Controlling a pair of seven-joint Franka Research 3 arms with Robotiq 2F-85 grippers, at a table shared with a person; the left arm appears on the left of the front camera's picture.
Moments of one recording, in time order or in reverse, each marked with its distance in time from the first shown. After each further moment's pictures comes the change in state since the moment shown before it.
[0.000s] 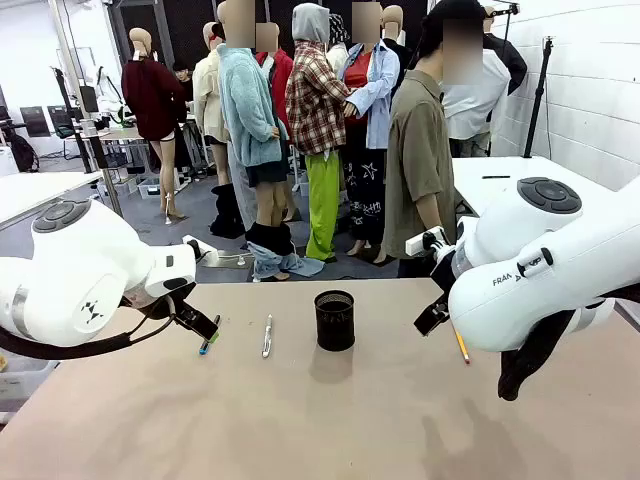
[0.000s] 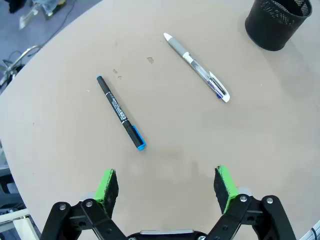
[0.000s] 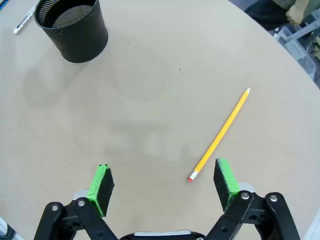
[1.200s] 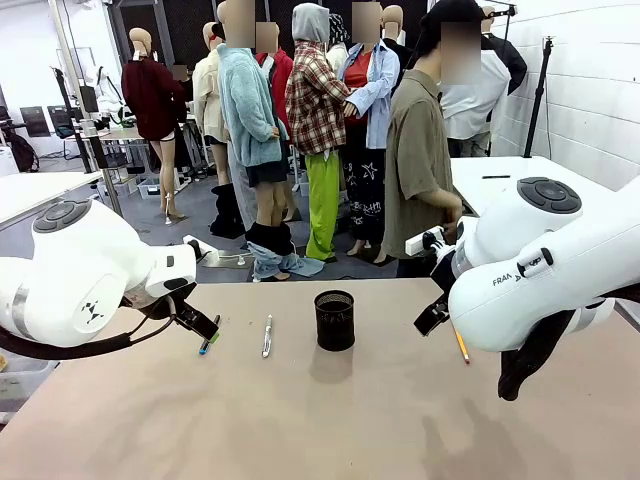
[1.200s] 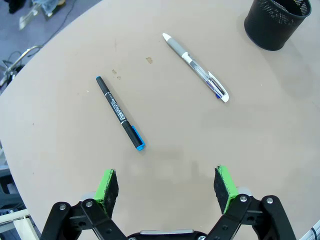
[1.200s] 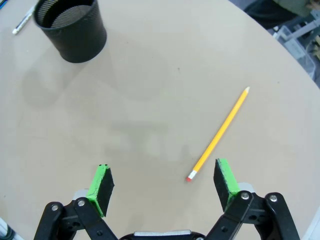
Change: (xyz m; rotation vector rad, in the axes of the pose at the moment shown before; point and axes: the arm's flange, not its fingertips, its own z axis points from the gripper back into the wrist) left arm 0.000 -0.001 0.000 0.000 0.000 -0.003; right arm 0.000 -0.005 0.000 -0.011 0.006 -0.014
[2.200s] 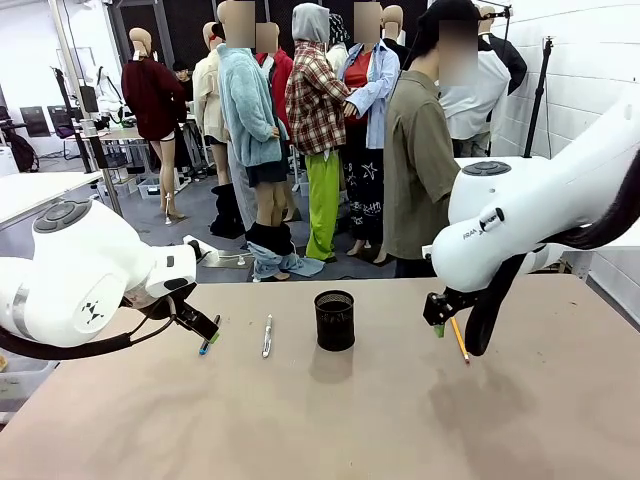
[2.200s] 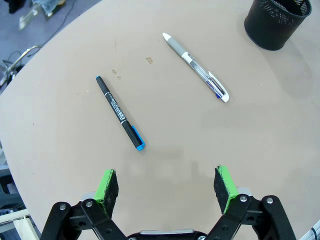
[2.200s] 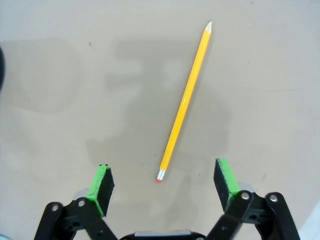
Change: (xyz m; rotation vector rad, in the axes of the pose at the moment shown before) left arm 0.000 0.000 0.000 0.000 0.001 0.000; right arm 0.034 -0.060 -0.076 -0.036 0.412 -0.348
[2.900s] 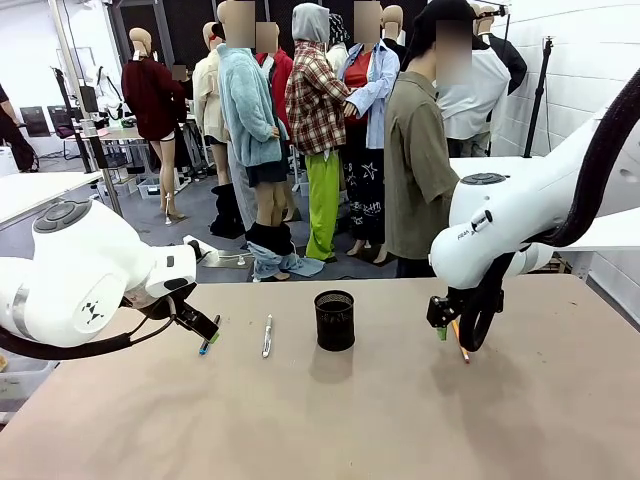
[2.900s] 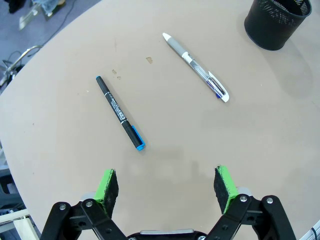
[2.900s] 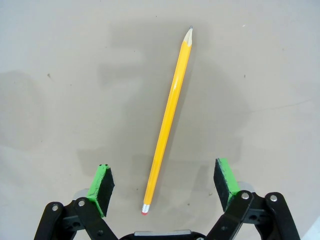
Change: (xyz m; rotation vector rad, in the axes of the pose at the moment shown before) left arm 0.000 0.000 0.000 0.000 0.000 0.000; right arm 0.025 -0.022 -0.033 0.008 0.051 -0.067
